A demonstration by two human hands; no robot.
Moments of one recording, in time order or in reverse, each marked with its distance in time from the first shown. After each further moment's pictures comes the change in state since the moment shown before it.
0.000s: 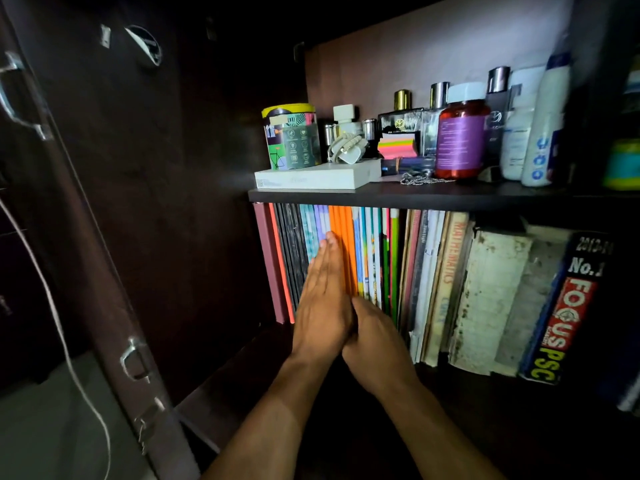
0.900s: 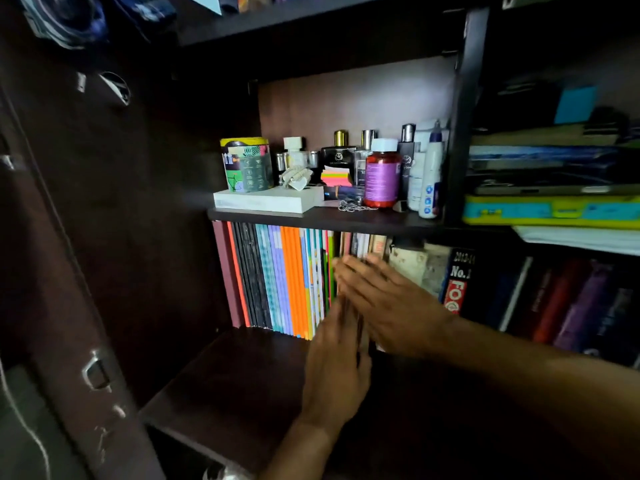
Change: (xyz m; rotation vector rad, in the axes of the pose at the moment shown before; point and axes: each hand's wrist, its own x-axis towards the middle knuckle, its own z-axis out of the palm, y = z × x) left_hand -0.066 0.108 0.007 -0.191 -0.109 0.013; right_hand -0.004 0.011 -0.159 -1.243 -0.179 -0.741
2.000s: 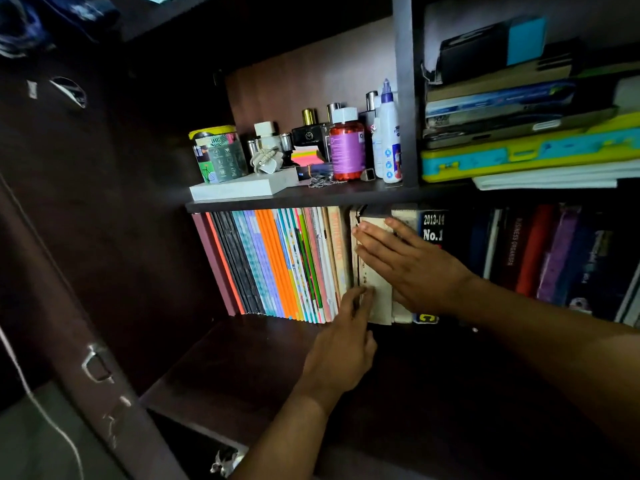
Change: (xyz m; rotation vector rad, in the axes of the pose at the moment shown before) left_hand 0.000 0.010 0.019 0.114 -0.309 0.086; right_hand -0.048 0.037 0.034 -0.187 0.012 0.067
